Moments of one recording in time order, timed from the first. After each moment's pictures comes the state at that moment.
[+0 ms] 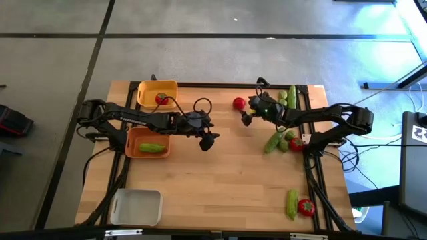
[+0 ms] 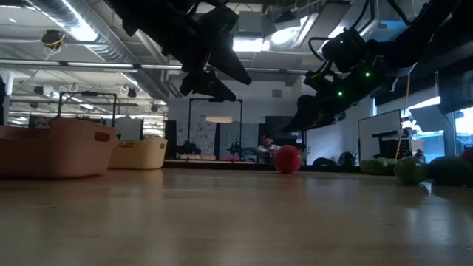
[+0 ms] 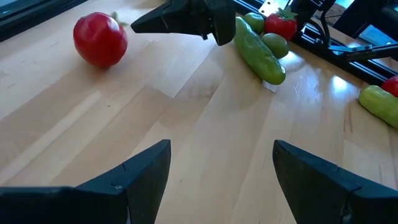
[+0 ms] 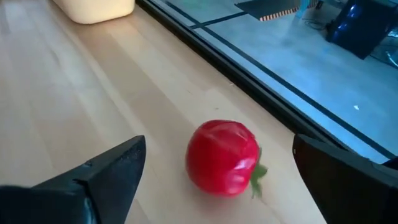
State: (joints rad) left arm 0.05 1.55 0.95 -0.01 -0.19 -0.46; right arm -0.41 1.43 0.55 0.40 0.29 0.02
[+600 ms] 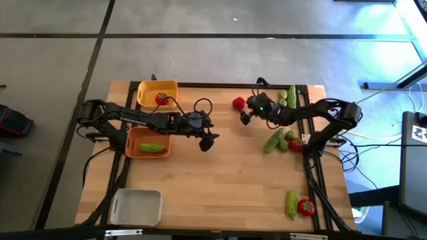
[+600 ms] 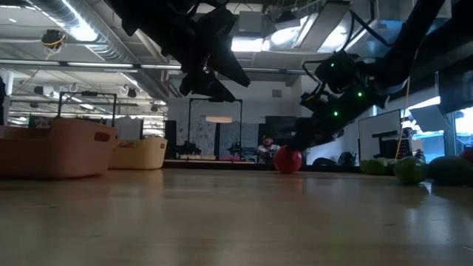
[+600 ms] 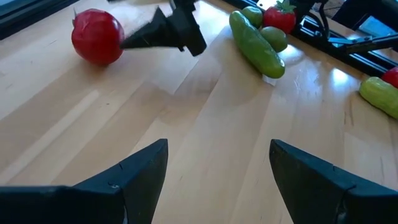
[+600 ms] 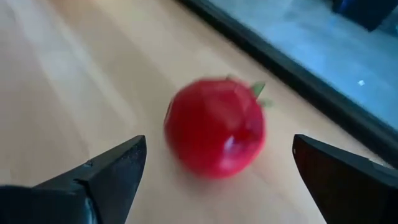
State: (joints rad) left arm 0.05 1.55 0.95 -0.03 -0.19 -0.43; right arm -0.48 1.59 0.55 0.48 0.23 0.02
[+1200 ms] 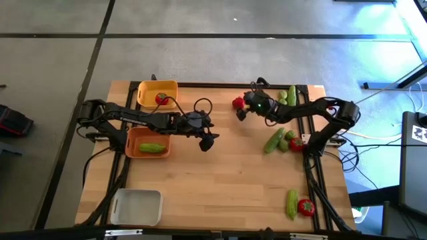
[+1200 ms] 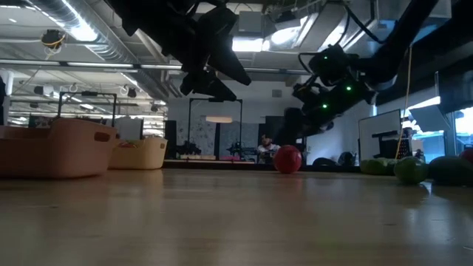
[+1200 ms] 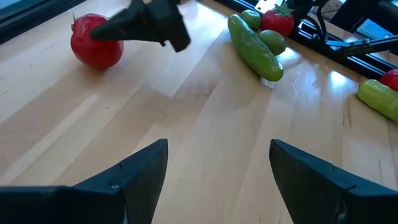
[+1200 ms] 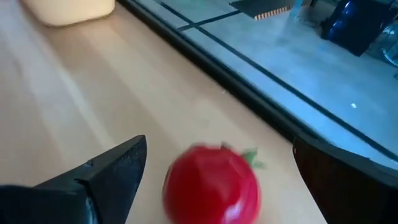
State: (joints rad) left arm 0.05 1.55 0.95 -0.01 -0.19 -0.43; right arm -0.48 1.62 0.64 0.52 0.25 -0.01
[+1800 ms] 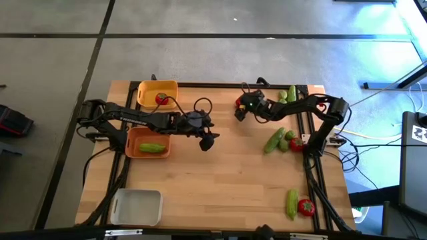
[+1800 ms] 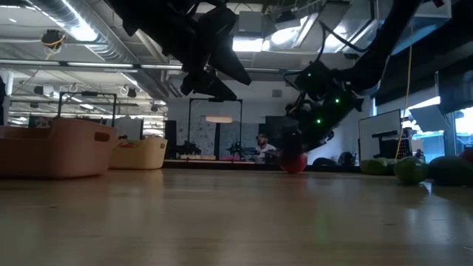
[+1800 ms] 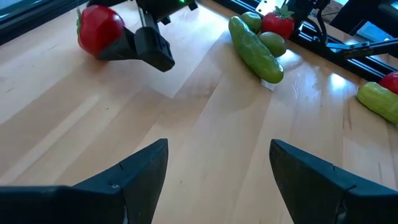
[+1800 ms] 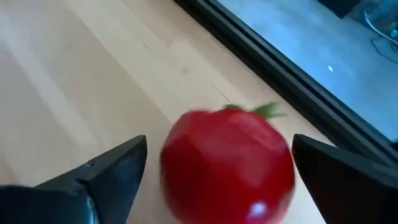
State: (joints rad) left arm 0.06 1.55 0.95 -0.01 -0.19 -0.43; right arm -0.49 1.74 0.72 0.35 0.33 -0.01
